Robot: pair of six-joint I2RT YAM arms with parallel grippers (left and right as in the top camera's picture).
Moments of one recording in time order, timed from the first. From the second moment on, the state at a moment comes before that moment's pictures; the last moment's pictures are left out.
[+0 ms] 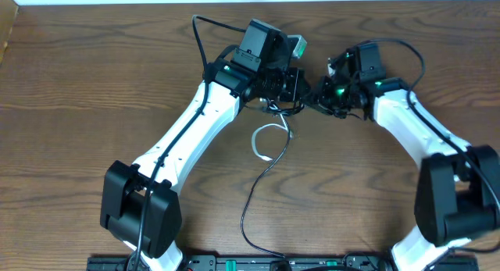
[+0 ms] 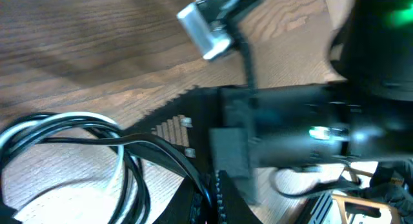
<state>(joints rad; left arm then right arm) -0.51 1.81 1.55 -0.62 0.57 -0.38 0.22 1.82 1.20 -0.43 -0.61 0.66</state>
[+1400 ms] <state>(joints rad) -0.36 1.82 1.55 -0.56 1.02 -0.45 0.09 1.85 1.20 -0.38 -0.87 0.47</state>
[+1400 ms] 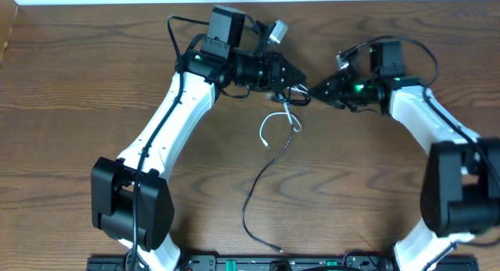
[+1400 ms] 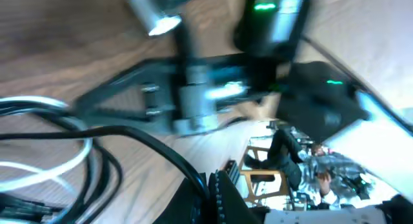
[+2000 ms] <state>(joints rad) -0.36 1.82 1.55 -0.58 0.94 -0.43 0.18 1.60 1.20 -0.52 -0.81 0.34</state>
